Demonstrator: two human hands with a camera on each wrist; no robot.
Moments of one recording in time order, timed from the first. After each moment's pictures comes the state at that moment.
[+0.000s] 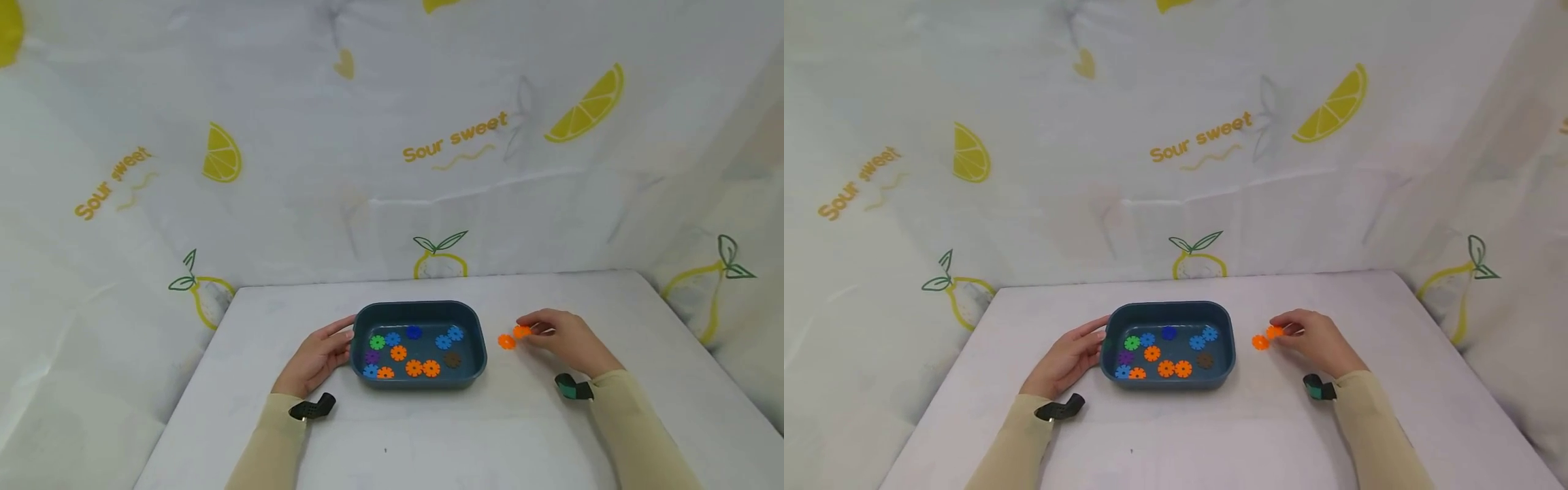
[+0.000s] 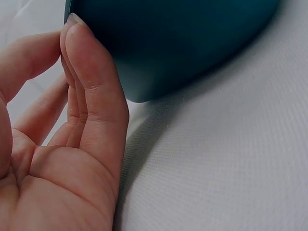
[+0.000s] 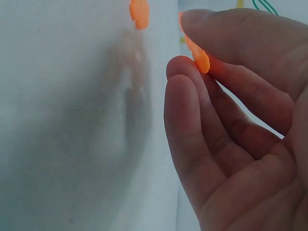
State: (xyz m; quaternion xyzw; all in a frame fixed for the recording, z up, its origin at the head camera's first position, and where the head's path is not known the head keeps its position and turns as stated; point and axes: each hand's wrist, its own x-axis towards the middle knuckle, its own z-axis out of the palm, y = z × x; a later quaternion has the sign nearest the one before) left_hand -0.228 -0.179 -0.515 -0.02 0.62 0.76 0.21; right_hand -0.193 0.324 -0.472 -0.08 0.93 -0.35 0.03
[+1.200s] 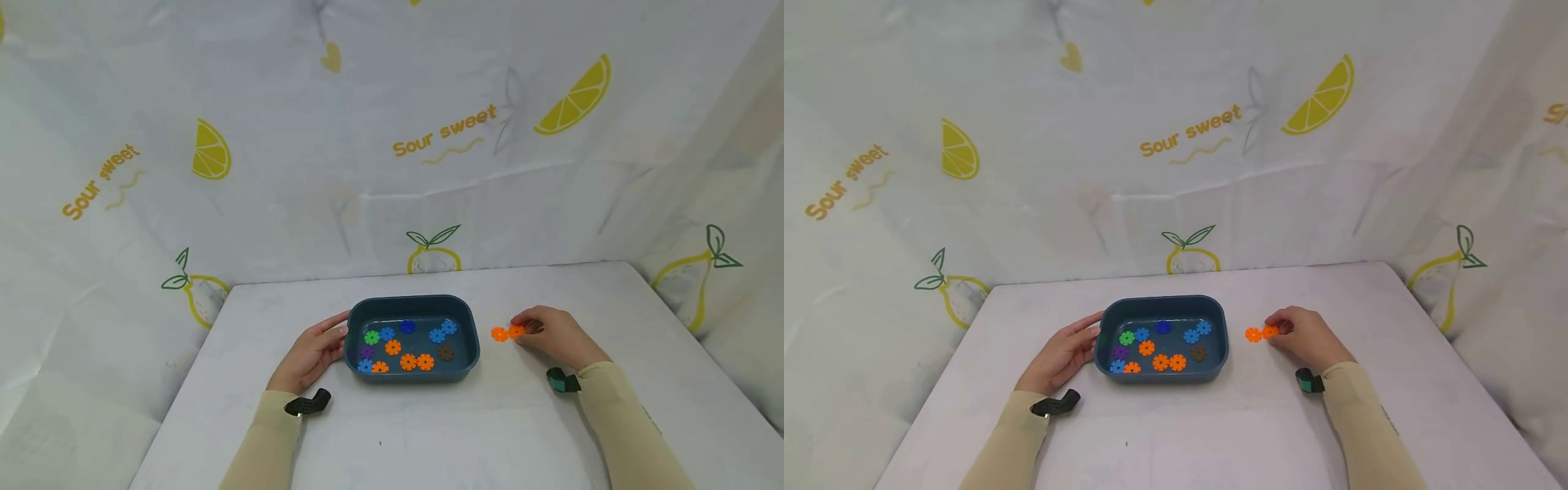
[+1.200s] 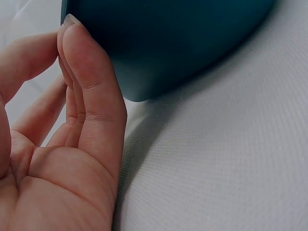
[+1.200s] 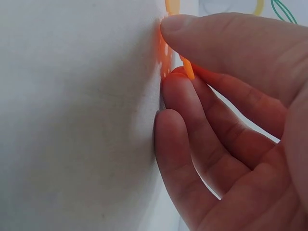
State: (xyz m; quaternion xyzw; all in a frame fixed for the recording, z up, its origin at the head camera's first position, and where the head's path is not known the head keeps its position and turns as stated) left_hand -0.227 -0.179 -0.512 -0.02 0.61 0.76 0.21; right_hand -0.193 0.318 -0.480 -0.06 0.94 -0.33 0.05
